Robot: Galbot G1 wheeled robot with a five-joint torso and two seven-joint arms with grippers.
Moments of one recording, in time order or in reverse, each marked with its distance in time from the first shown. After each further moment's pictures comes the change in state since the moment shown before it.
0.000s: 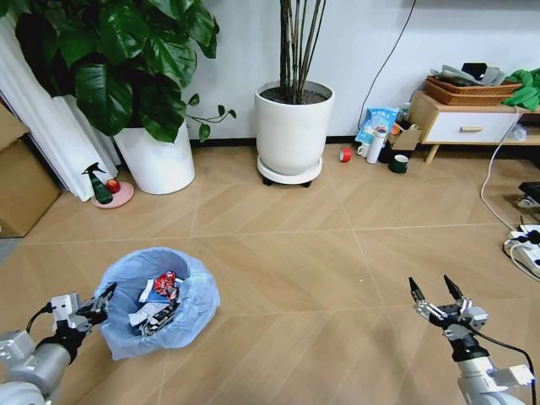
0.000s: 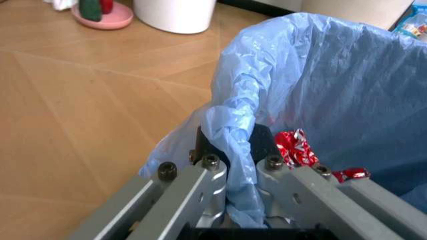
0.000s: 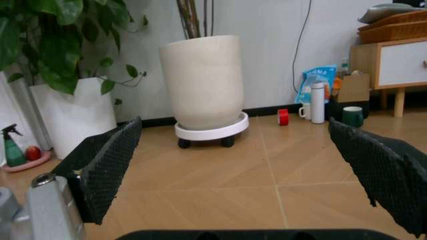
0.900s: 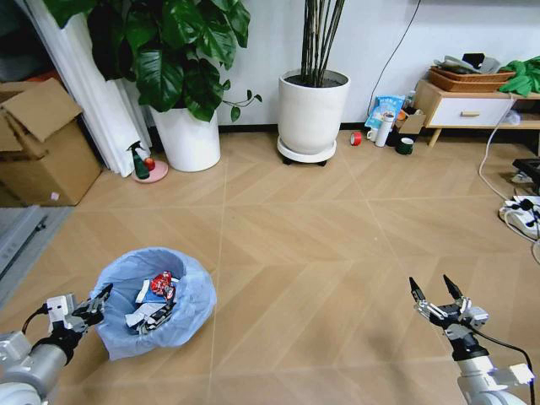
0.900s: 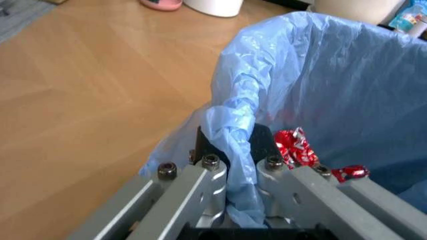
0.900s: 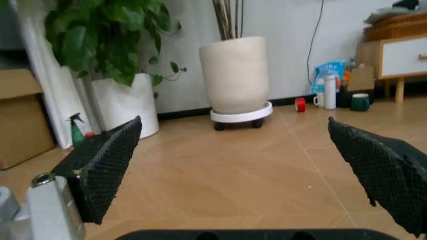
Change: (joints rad) left arm -0.013 0.003 0.006 0.018 -0.004 0.000 -0.004; right arm 0.023 -0.015 -0.016 -0.041 0.038 0.017 -0.032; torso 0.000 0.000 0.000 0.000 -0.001
